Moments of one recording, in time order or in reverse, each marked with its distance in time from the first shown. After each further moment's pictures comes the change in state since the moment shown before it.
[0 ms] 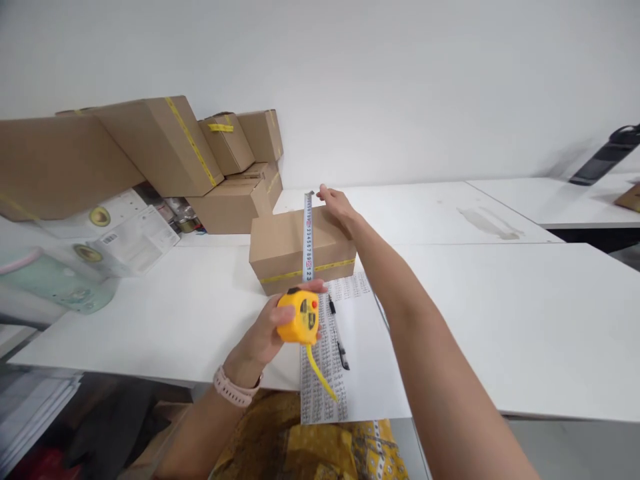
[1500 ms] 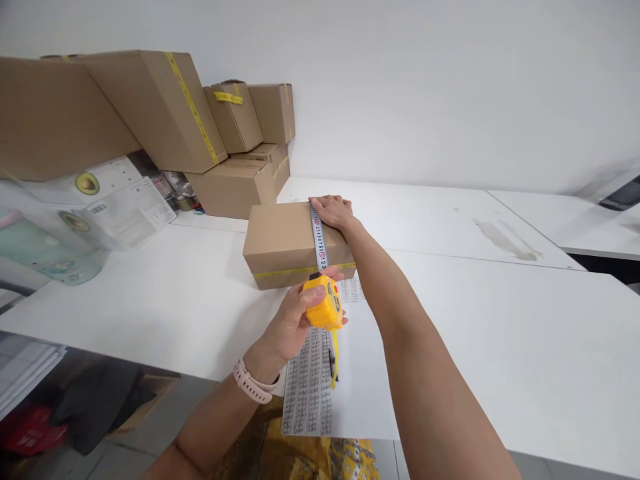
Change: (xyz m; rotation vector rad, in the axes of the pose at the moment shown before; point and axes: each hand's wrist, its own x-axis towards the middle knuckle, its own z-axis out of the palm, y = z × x) left_hand 0.044 -0.012 0.035 -0.164 0.224 0.022; right_hand 0.042 0.020 0.034 -0.517 -0.225 -0.139
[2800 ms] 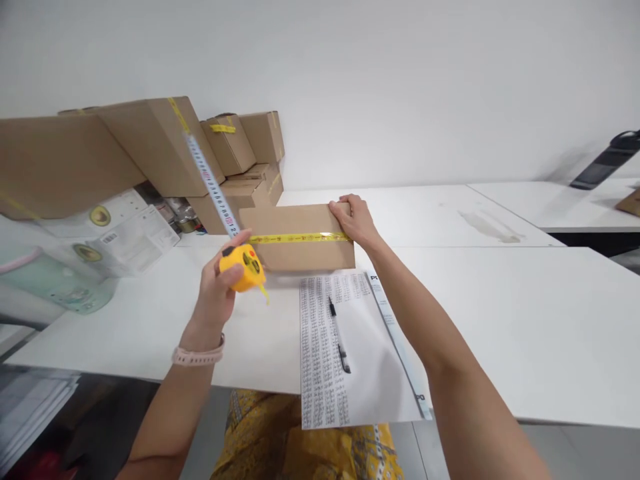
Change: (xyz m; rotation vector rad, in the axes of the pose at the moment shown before) left_hand -0.011 0.091 -0.090 0.441 0.148 0.505; right_hand -0.079 0.008 -0.030 0.459 0.495 0.116
